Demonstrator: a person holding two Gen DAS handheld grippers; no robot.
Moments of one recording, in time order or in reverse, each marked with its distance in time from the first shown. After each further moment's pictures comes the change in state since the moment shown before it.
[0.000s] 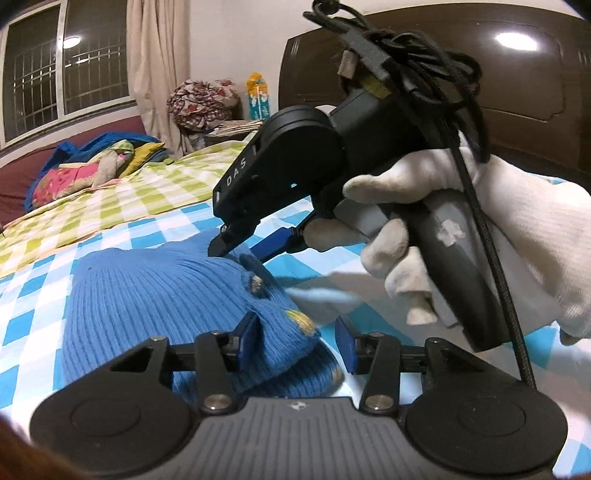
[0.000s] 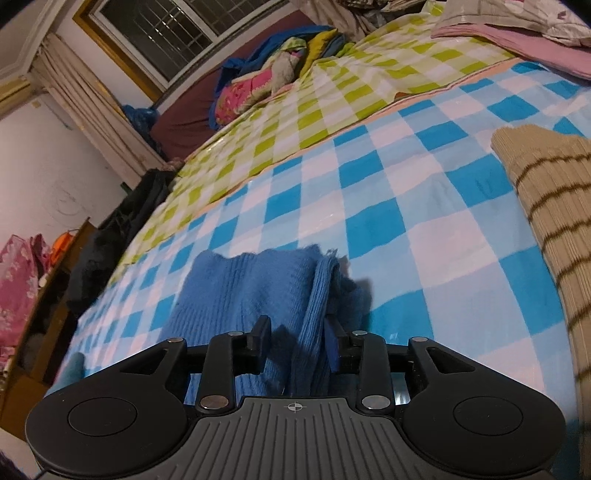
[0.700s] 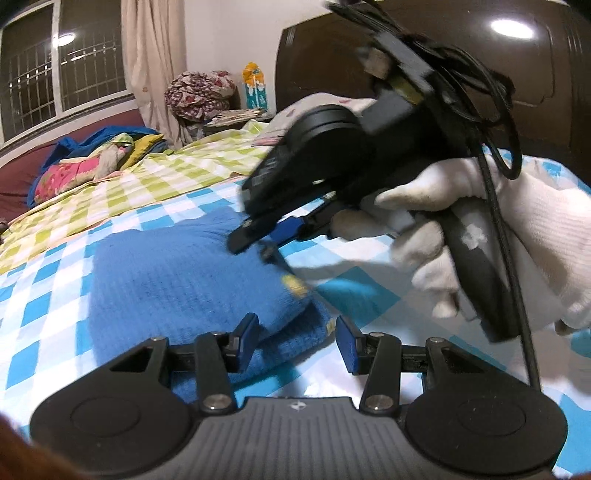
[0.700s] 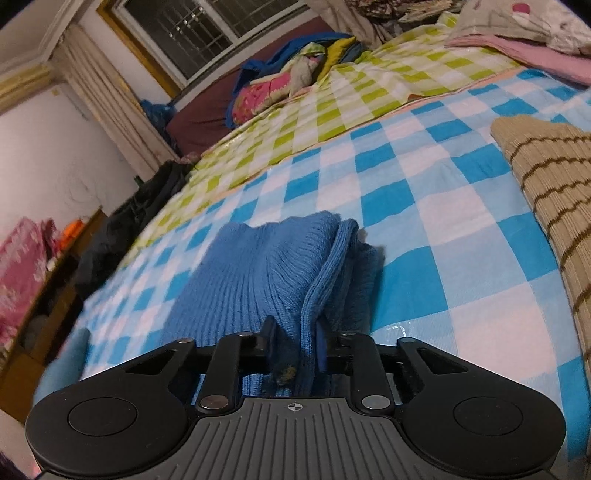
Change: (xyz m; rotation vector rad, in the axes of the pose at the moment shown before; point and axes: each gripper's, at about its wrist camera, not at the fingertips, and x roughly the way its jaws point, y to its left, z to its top) left arm -0.031 0.000 -0.009 0.014 0.041 0.009; right arm -0.021 0.008 -0.036 -0.046 -0.029 0.029
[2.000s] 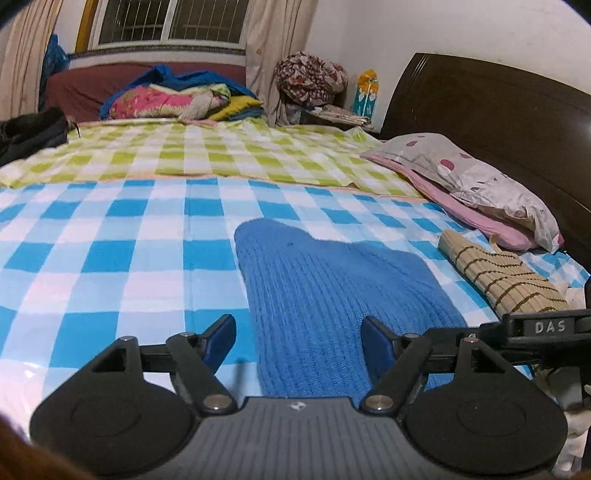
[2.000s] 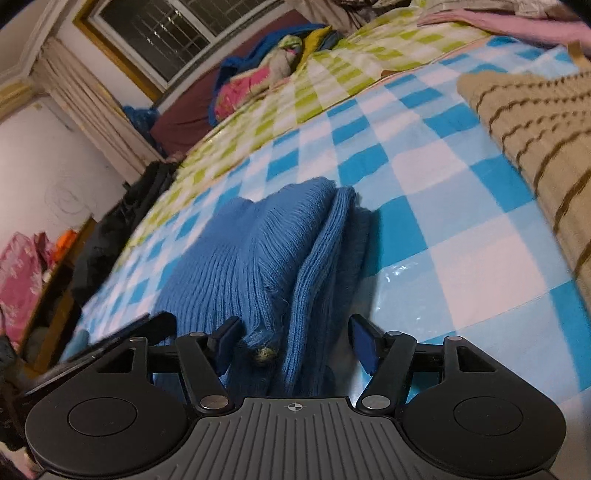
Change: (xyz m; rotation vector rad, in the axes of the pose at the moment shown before) left arm 0.030 0.144 0.002 -0.396 0.009 0.085; right arm 0.000 -0.011 -0.027 0.073 0.016 -0.020
